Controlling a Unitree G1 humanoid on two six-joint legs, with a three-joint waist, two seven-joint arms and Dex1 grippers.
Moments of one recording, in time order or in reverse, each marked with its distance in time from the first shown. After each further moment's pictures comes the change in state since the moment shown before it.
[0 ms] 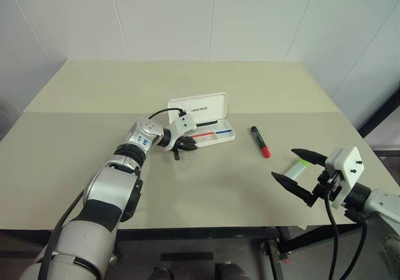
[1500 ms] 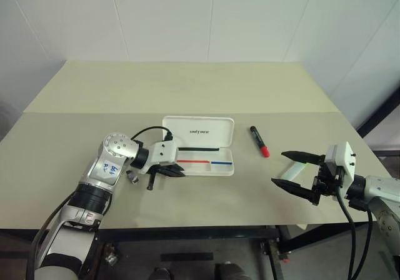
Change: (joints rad) left arm 0.557 0.267 -0.048 -1.064 -0.189 0.222 -0.406; right arm -0.180 -0.050 0.076 0.316 0.001 -0.110 0.353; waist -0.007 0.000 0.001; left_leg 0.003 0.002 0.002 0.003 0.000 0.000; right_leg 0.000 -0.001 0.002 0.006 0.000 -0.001
